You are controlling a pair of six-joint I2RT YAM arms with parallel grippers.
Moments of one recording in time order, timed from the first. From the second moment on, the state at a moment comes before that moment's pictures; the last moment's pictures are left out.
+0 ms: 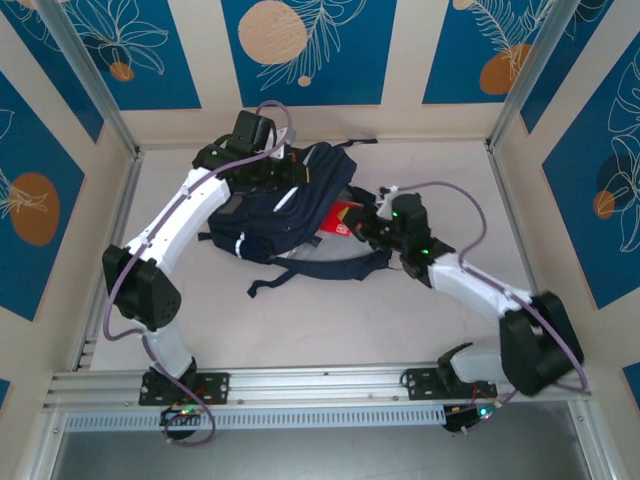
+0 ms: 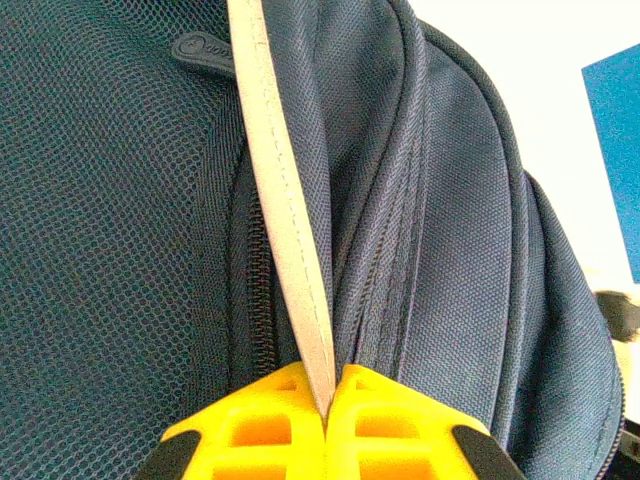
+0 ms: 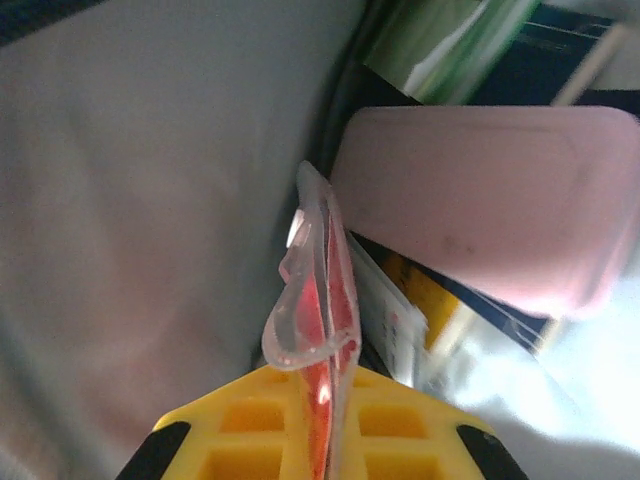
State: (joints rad) left arm -0.47 1.77 1.80 -0.80 0.42 -0.52; right arm 0.49 1.37 0.77 0.26 -0.37 1.13
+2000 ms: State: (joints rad) left arm -0.66 2.01 1.90 -0.67 0.36 -0.74; right arm 0.66 1.07 0.57 -0.25 -0.30 0.86
